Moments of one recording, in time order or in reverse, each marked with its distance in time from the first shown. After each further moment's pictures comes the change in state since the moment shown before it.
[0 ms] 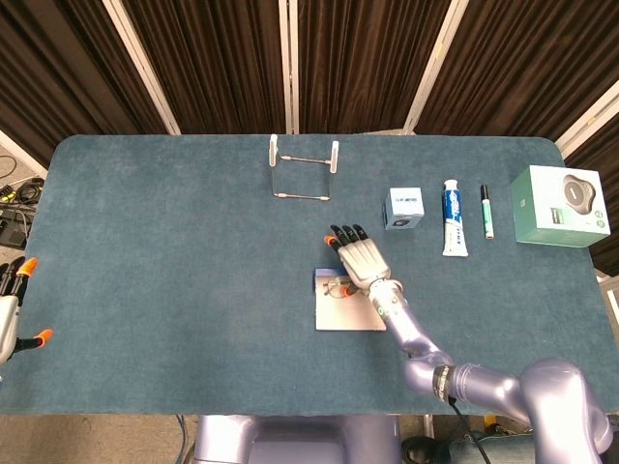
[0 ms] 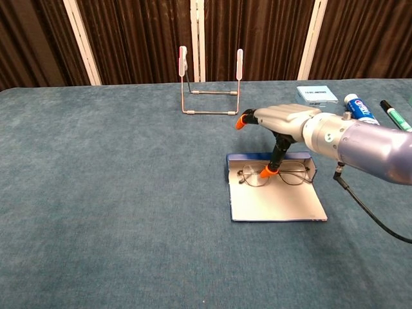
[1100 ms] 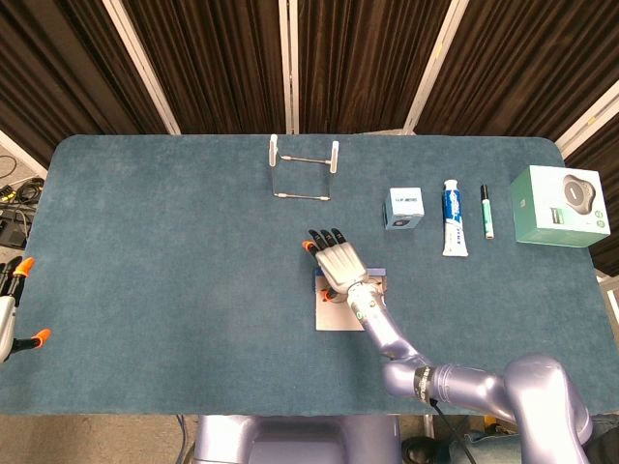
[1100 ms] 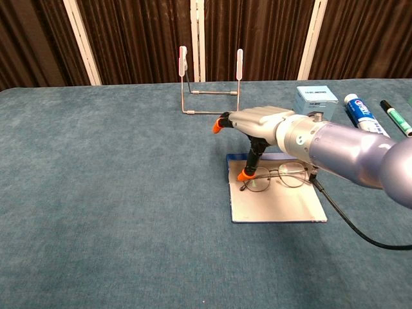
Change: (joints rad) left arm 0.011 0.009 -0.002 -0.006 0.021 0.012 -0.015; right arm 0.056 -0.039 0.023 -0.072 0.080 0.021 -0.106
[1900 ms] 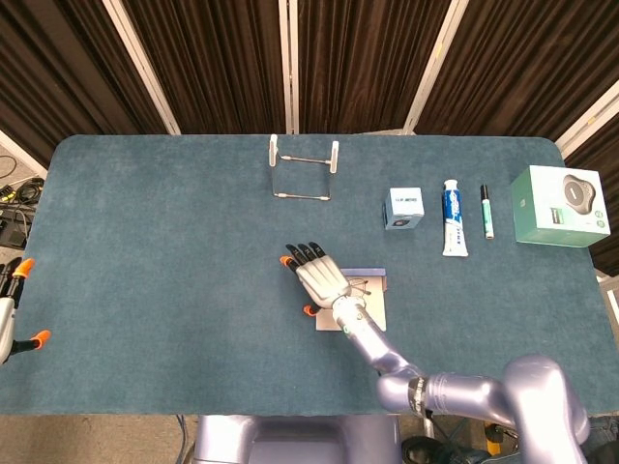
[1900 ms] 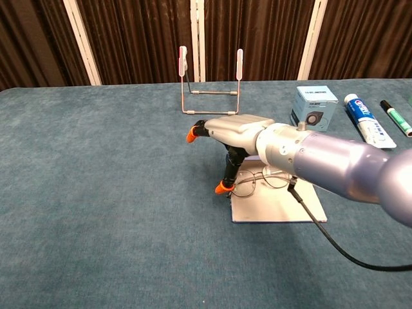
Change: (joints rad) left arm 0.010 0.005 -0.004 -0.003 0.006 0.006 -0.005; right arm 0.010 -0.025 0.008 -0.075 -0.042 -0.002 0.028
